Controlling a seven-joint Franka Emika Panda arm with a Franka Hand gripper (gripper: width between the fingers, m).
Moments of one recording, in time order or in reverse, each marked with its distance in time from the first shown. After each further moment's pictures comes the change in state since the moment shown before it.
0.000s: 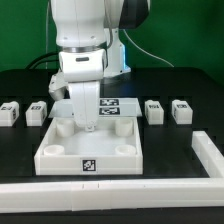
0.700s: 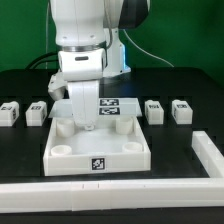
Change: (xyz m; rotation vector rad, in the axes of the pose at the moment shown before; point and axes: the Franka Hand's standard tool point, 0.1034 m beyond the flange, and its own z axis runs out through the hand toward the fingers) arm -0.001 0.002 -0.001 -0.010 -0.001 0.003
